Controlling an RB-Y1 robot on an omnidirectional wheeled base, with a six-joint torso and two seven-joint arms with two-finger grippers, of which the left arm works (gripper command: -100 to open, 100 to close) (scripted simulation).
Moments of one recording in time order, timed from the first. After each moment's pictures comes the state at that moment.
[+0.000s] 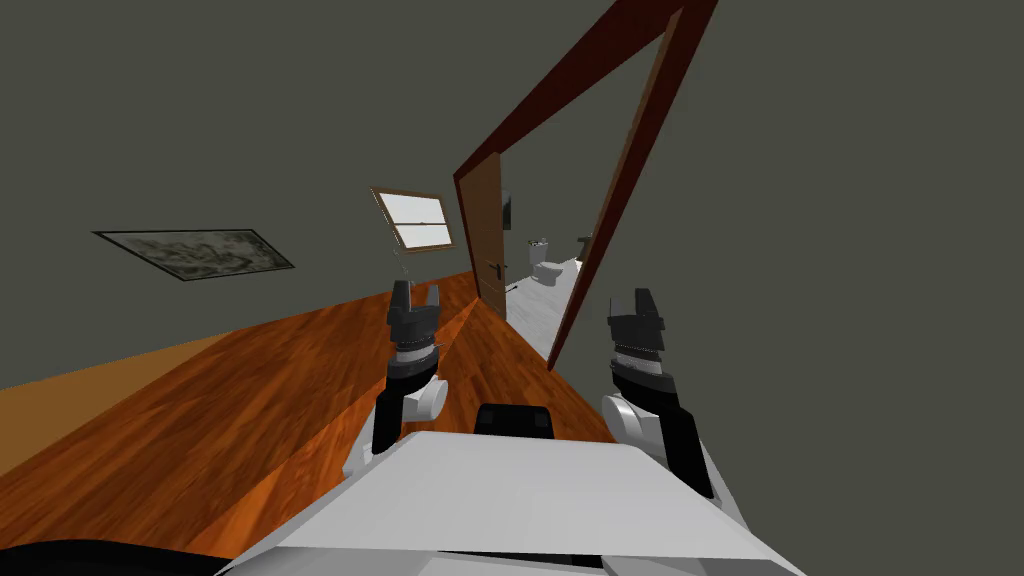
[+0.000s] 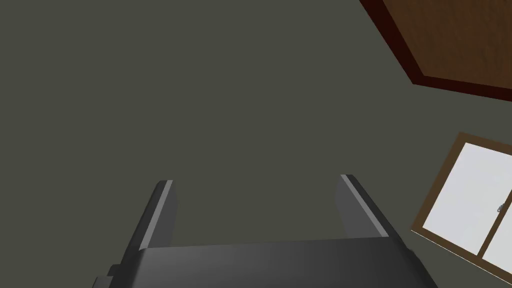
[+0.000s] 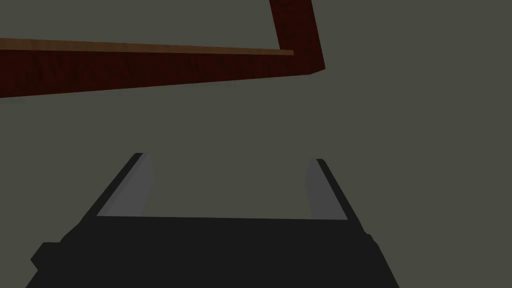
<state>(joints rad) 0.46 0.03 -0.07 -2.34 -0.03 -0.63 -0.05</state>
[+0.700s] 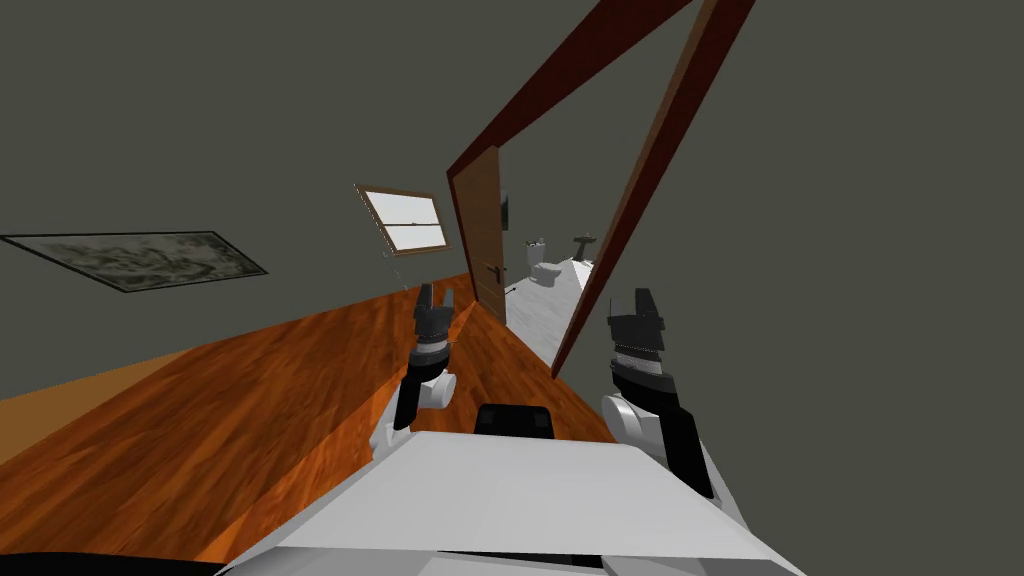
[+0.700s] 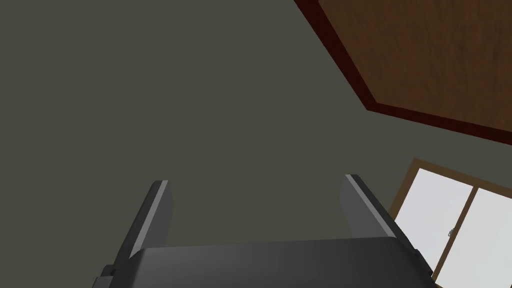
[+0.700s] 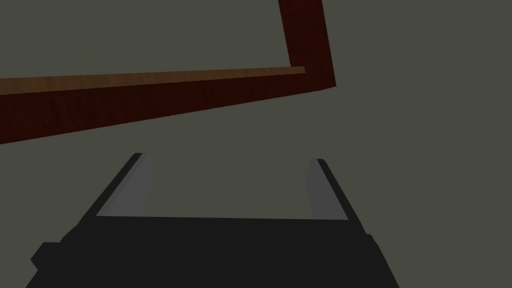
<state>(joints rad) 0.37 0.06 -0.09 -2.20 -0.02 -0.61 -0.03</state>
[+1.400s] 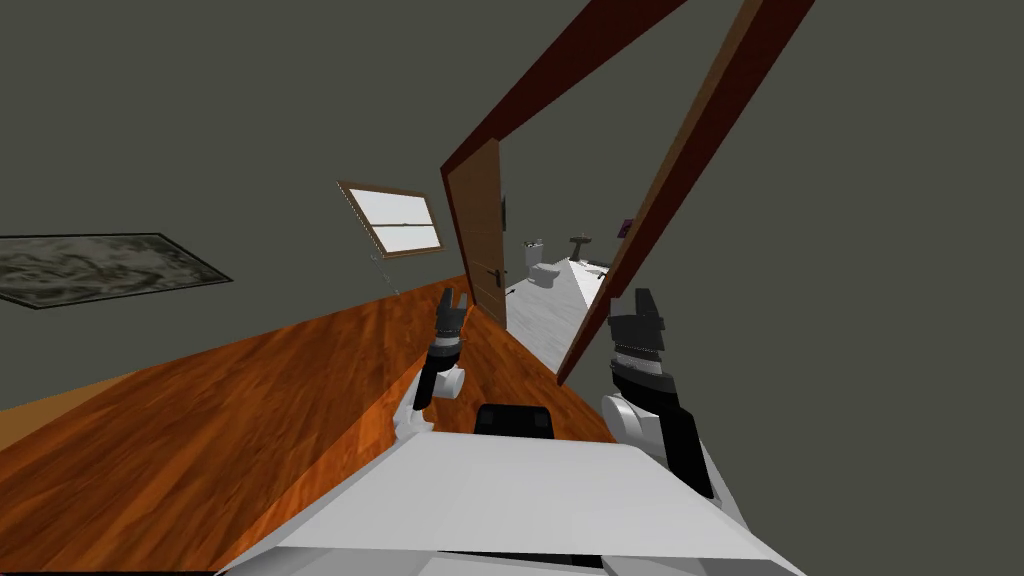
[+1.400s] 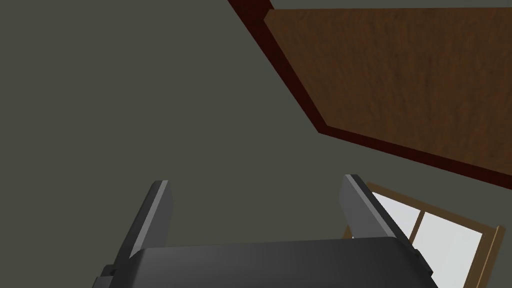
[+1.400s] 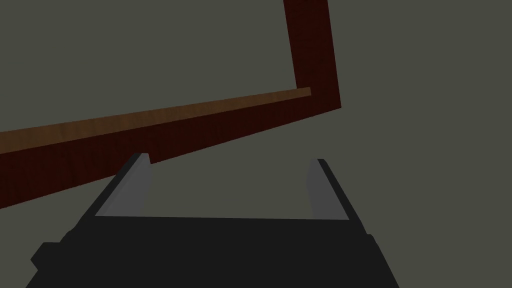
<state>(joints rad) 0.28 0.07 -0.12 -2.04 -0.01 -0.60 -0.02</state>
